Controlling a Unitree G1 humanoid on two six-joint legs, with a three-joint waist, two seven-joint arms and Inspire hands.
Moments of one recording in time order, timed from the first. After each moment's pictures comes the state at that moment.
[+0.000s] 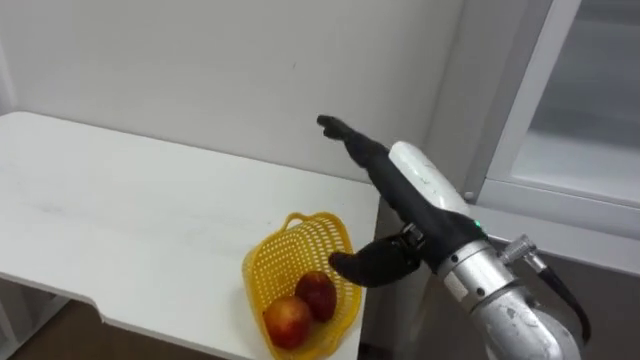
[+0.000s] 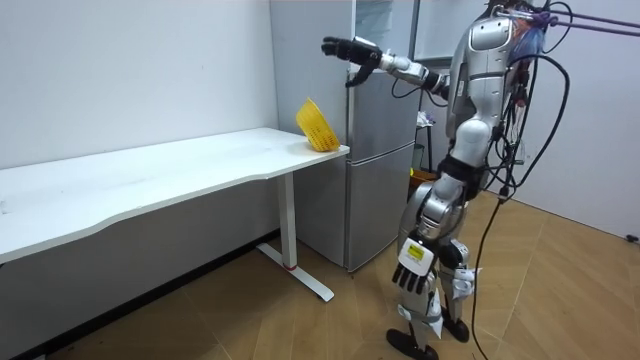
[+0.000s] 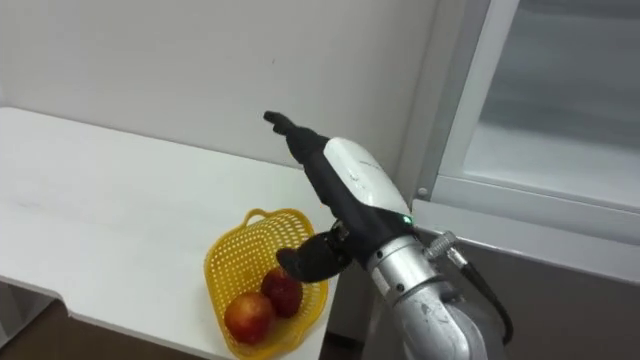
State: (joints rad) left arm 0.15 0.28 -0.02 1.13 0.17 0.08 -0.18; right arm -0.43 -0.38 0.26 -0.20 -0.38 0.04 0.05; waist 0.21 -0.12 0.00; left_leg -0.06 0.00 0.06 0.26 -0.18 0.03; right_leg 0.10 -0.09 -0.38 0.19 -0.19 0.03
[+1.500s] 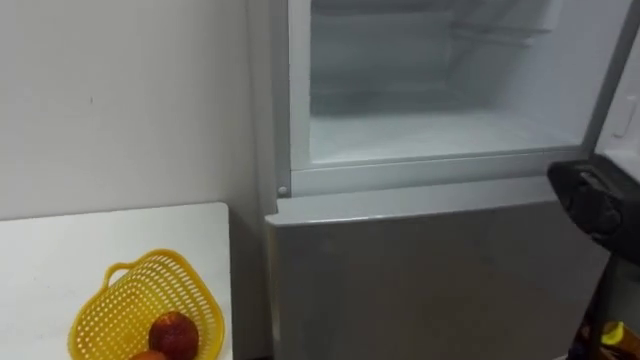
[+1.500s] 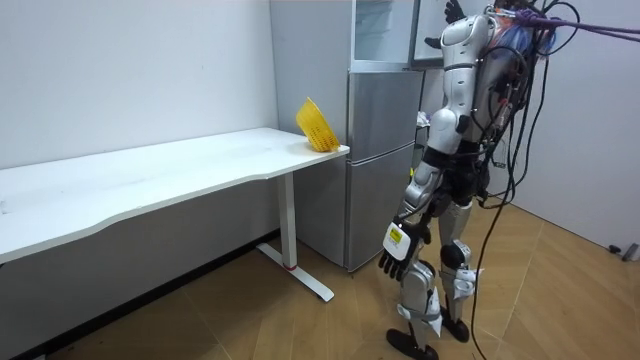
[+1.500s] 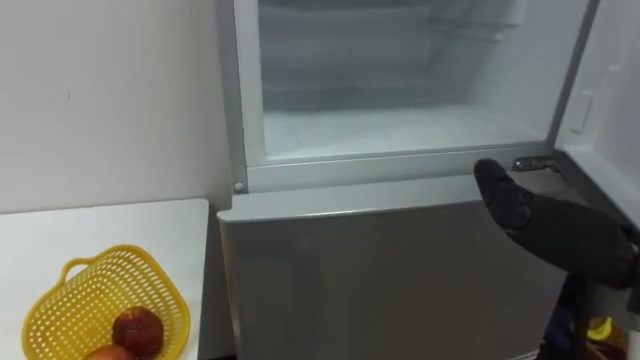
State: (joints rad) left arm 0.28 0.21 0.03 1.18 0.11 0.01 -0.09; right arm 0.05 -0.37 -0.25 -0.52 -0.12 -0.20 -0.37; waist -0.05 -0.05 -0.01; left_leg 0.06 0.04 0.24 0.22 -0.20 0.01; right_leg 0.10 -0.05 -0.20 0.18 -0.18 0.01
